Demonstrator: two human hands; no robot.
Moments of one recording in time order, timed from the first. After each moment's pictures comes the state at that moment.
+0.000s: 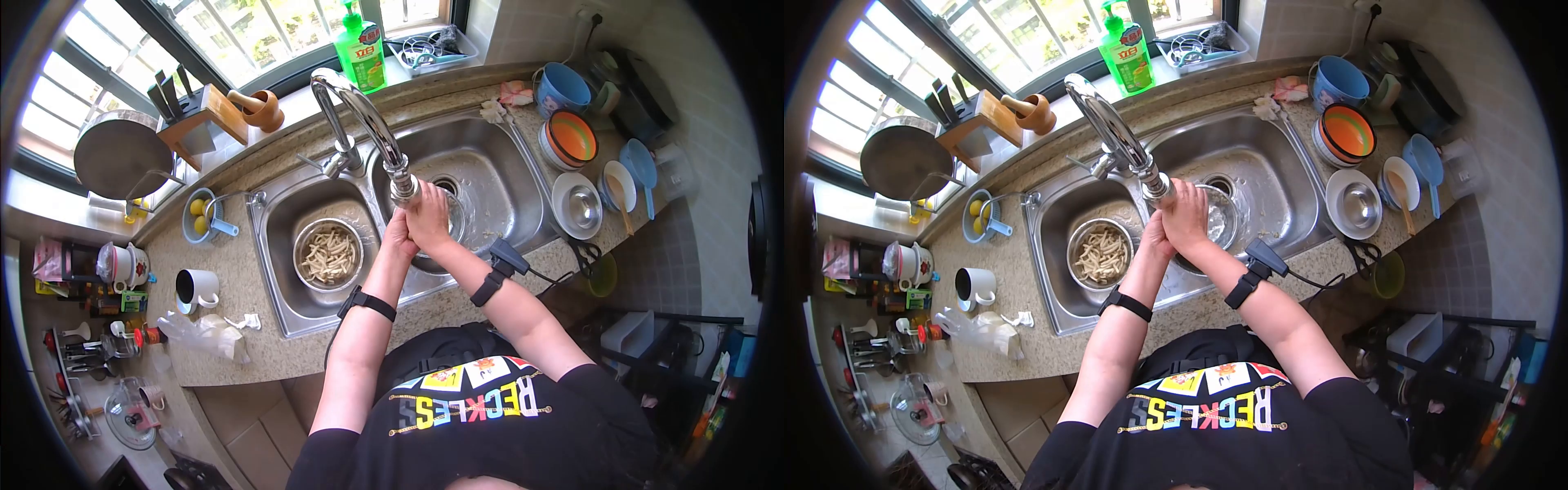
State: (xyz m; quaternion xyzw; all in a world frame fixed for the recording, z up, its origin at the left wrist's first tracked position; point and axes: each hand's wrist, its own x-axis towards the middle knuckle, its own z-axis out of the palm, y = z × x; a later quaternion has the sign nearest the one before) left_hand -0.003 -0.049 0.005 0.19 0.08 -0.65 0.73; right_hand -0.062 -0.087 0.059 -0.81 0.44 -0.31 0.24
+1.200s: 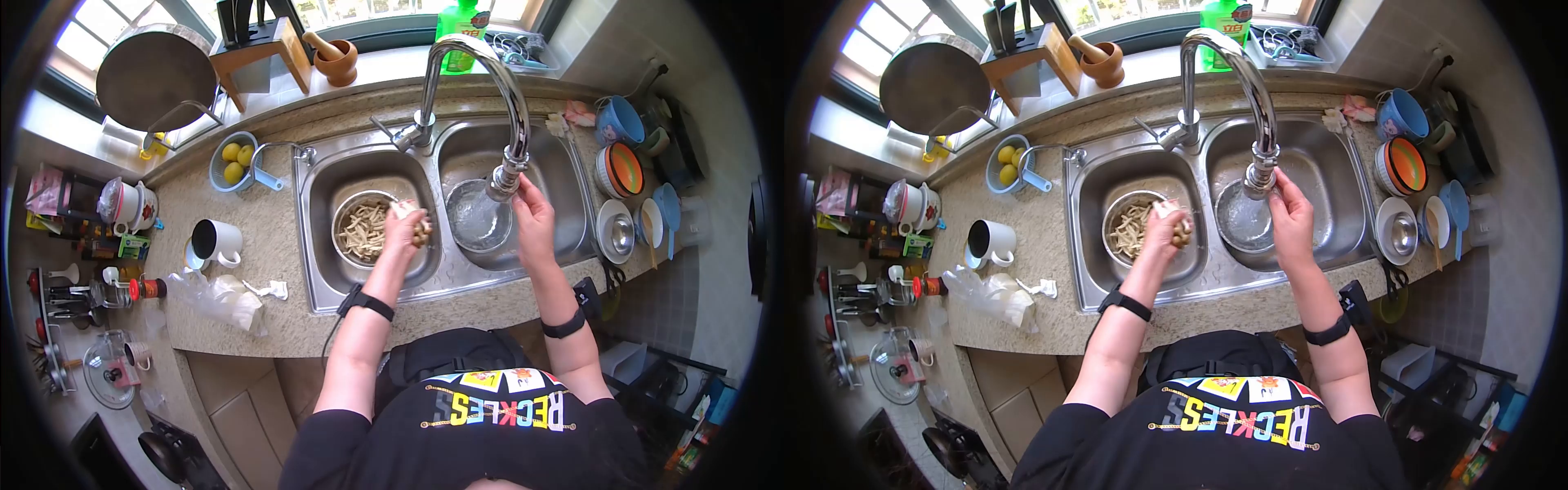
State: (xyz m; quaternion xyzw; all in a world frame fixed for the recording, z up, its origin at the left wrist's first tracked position) left_hand 0.085 0.044 -0.024 0.51 0.10 -0.47 0.72; right_hand -0.082 -0.069 0.114 -0.59 0.33 -0.39 0.63
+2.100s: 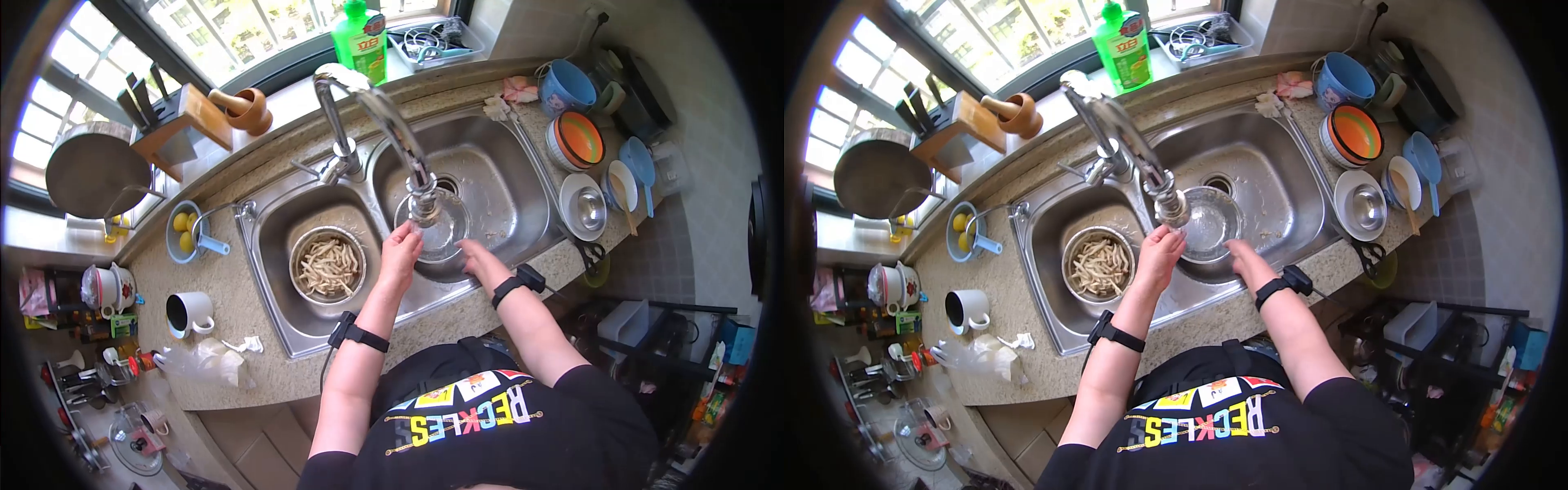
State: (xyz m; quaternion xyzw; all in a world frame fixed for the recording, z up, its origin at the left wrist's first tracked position) left_hand 0.017 -0.014 -0.010 0.46 -0.05 -0.61 0.65; right_hand -0.157 -0.125 -0.125 -0.22 0.65 -0.05 0.72
